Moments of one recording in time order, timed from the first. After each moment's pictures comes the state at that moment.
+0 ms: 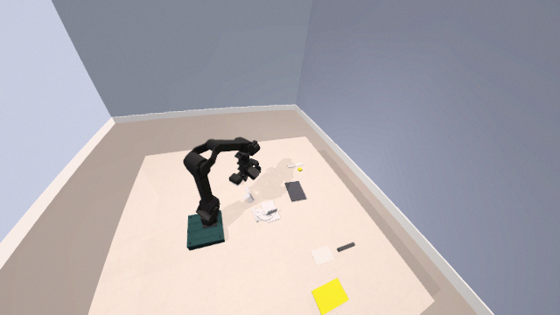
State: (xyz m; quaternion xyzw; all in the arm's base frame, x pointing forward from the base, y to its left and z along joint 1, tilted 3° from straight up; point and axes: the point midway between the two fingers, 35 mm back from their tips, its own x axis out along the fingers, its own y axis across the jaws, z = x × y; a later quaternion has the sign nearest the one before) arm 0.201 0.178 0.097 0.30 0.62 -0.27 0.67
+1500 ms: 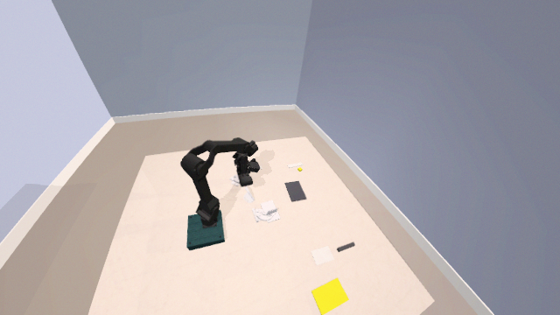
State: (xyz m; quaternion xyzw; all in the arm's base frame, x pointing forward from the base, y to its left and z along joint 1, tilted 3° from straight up) arm 0.190 0.174 0.097 -0.02 0.68 0.03 0.73
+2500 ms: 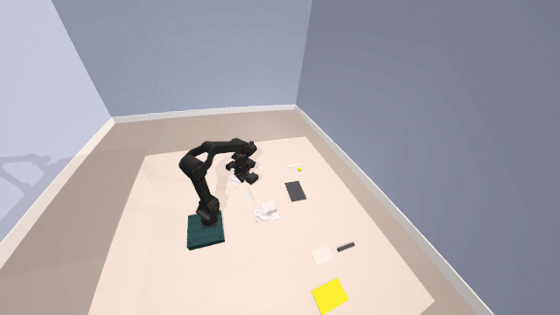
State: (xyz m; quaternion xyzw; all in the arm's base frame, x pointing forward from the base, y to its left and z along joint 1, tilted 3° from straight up) arm 0.184 0.172 0.096 -0.24 0.64 0.23 0.69
